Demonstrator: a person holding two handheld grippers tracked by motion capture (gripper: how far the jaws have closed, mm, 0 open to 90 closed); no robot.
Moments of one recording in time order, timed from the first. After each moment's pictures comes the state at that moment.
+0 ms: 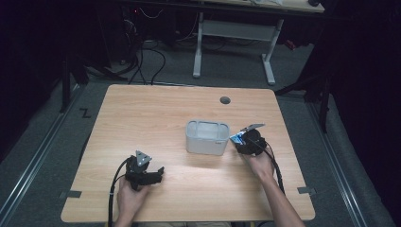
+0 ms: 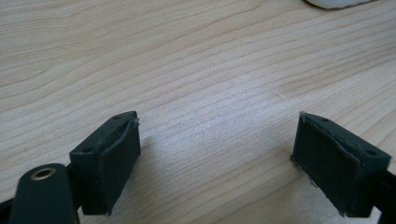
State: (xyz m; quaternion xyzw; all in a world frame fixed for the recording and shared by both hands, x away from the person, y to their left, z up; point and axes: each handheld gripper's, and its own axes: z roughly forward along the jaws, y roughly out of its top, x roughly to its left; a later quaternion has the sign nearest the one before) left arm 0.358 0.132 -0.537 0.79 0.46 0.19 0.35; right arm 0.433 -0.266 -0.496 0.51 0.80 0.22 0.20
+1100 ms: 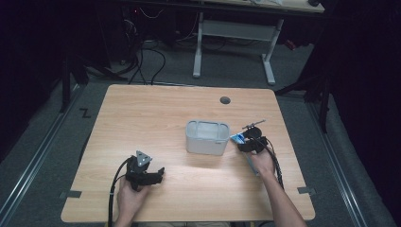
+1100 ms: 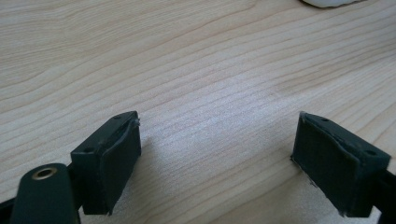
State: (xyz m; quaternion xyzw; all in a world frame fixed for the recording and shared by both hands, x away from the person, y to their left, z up) left arm 0.357 0.132 -0.537 0.80 0.46 0.19 0.35; right arm 0.448 -0.275 -0.501 0.56 0.80 0.18 0.15
